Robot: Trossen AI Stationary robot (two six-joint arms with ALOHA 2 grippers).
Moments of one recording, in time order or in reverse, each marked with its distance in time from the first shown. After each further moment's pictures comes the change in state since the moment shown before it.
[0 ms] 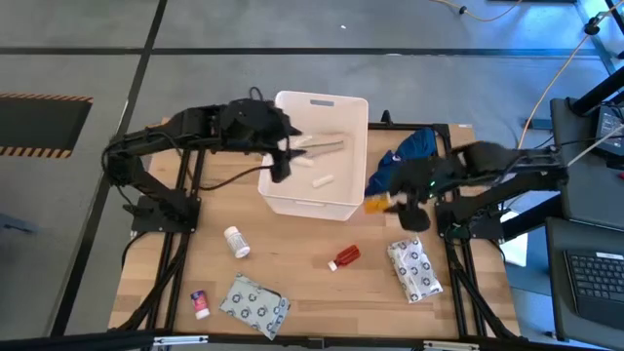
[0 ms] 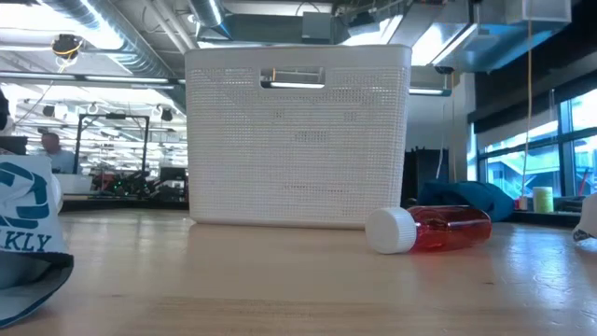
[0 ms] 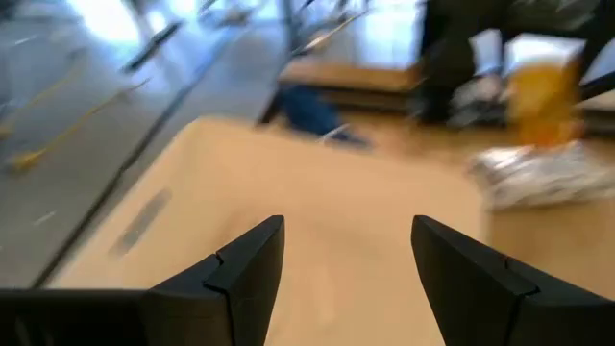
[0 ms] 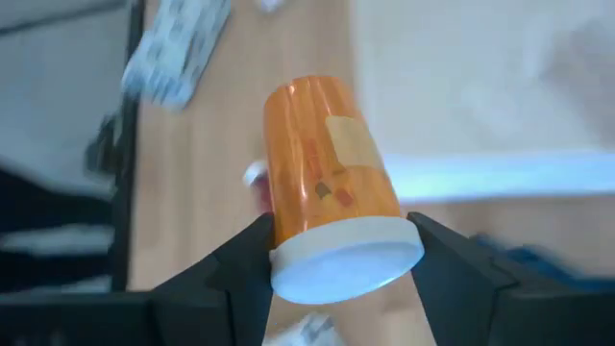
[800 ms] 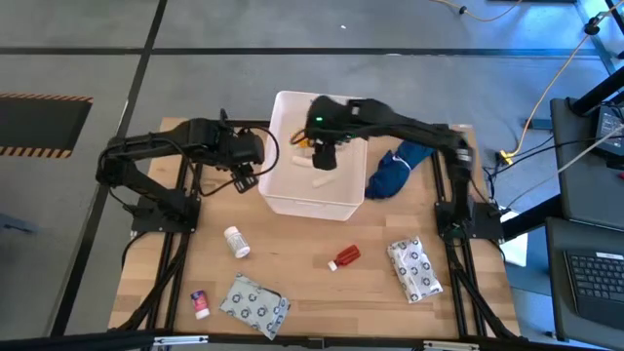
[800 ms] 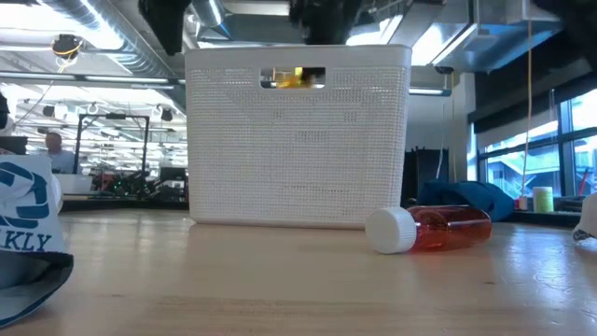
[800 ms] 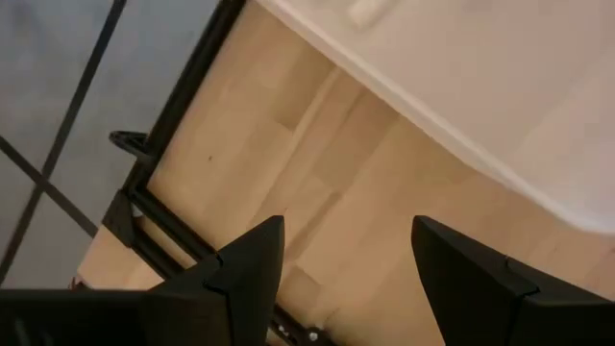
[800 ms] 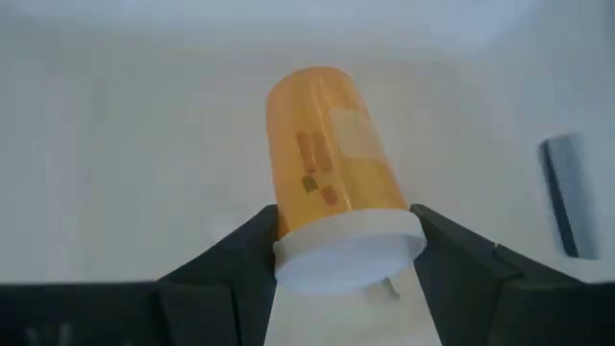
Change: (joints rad) left arm 0.007 -0.071 -0.243 -0.647 -0.143 -0.421; right arm -0.454 0.801 0.651 0.021 0.123 -0.532
